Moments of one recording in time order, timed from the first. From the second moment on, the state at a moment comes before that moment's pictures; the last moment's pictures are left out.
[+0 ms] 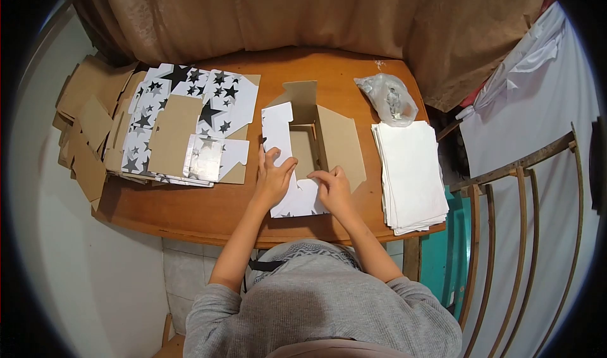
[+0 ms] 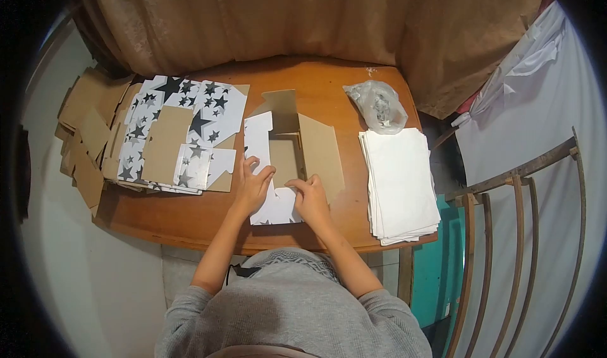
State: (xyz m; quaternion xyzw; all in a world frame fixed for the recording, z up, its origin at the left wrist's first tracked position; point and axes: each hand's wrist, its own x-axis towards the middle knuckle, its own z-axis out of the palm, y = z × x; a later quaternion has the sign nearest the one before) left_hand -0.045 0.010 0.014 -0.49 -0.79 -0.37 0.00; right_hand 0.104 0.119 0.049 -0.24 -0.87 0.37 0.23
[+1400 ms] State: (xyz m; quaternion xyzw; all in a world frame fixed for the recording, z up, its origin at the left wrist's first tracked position) left_hand -0.024 0.016 0.033 -0.49 -0.82 -0.31 0.02; right_hand 0.083 0.133 0.070 -0.13 -0.93 0.20 0.28
